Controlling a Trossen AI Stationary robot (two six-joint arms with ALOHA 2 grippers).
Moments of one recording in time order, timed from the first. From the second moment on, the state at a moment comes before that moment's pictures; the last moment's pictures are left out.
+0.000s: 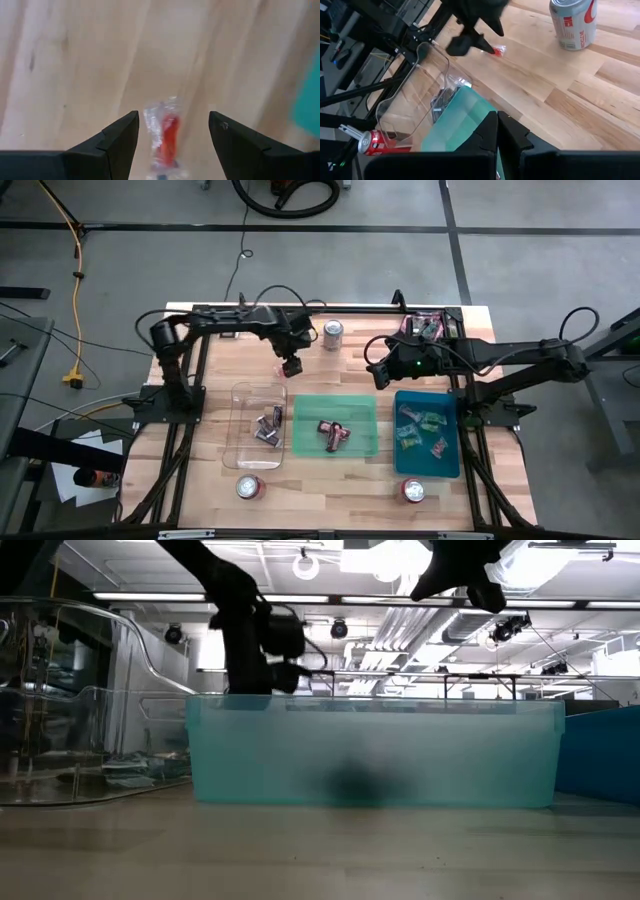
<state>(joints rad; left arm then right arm) 0.45 1.87 1.28 -0.80 0.13 0.14 -0.01 1.13 1.03 -0.55 0.19 0.91</state>
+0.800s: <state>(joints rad) 0.46 1.77 1.28 -0.78 -0.09 0.11 -0.01 1.13 1.03 -0.56 0.19 0.91</state>
